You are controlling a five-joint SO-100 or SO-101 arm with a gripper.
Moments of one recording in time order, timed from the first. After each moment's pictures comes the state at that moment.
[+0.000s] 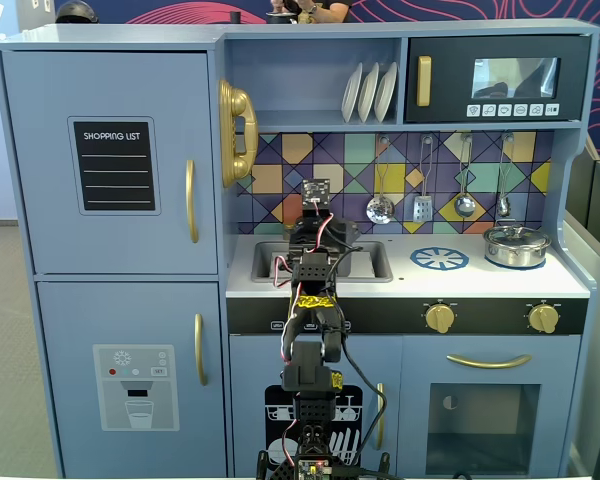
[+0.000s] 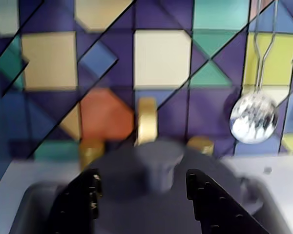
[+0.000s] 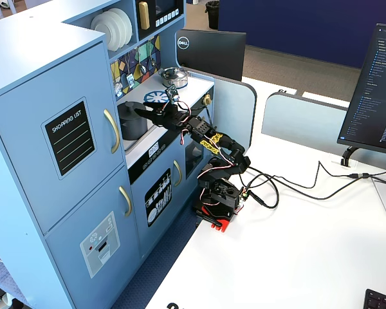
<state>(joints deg) 3.2 142.9 123.4 8.4 -93.4</state>
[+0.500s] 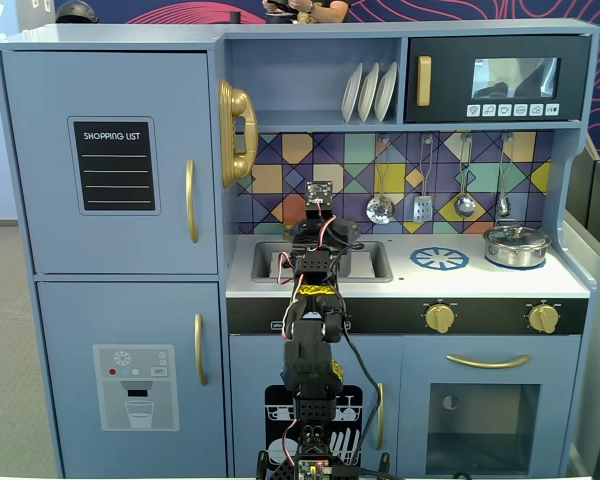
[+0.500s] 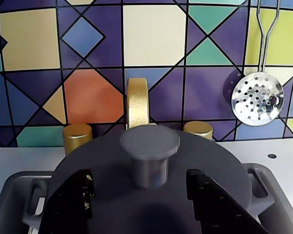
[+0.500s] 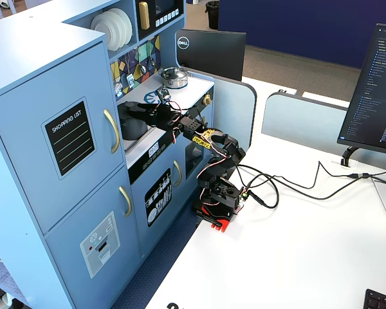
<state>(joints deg) 3.4 132.0 120.7 4.4 -93.4</state>
